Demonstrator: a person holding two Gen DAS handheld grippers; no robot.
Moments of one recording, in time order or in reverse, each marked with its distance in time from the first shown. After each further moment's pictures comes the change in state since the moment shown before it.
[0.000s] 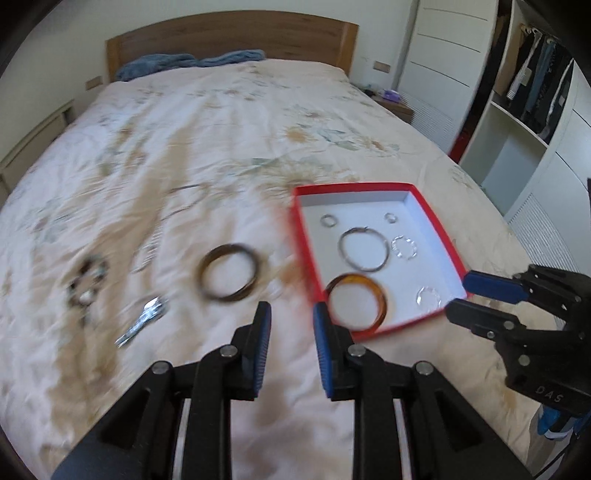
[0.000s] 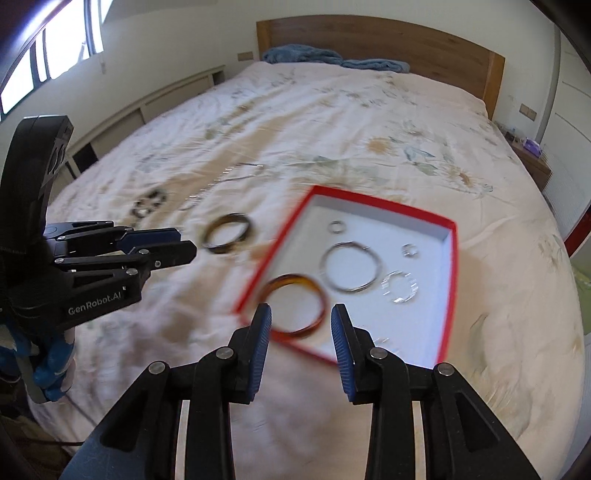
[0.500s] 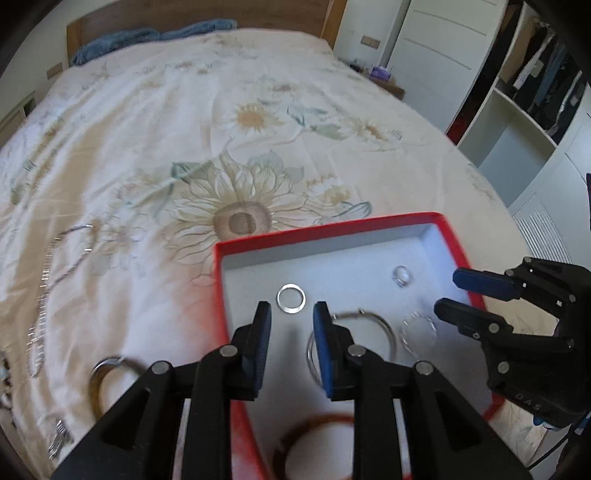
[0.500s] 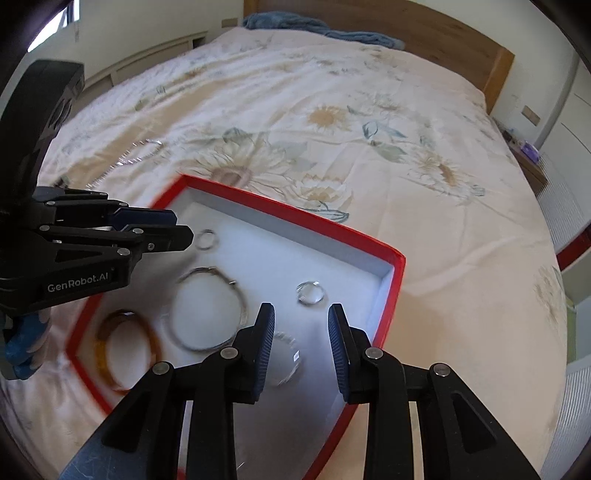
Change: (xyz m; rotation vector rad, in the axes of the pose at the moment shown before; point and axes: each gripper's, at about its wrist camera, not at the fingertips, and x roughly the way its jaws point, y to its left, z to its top) left arm 0.156 -0.045 0.093 0.032 0.088 -0.102; right arm 0.105 -0.118 0.055 -0.071 0.109 -0.107
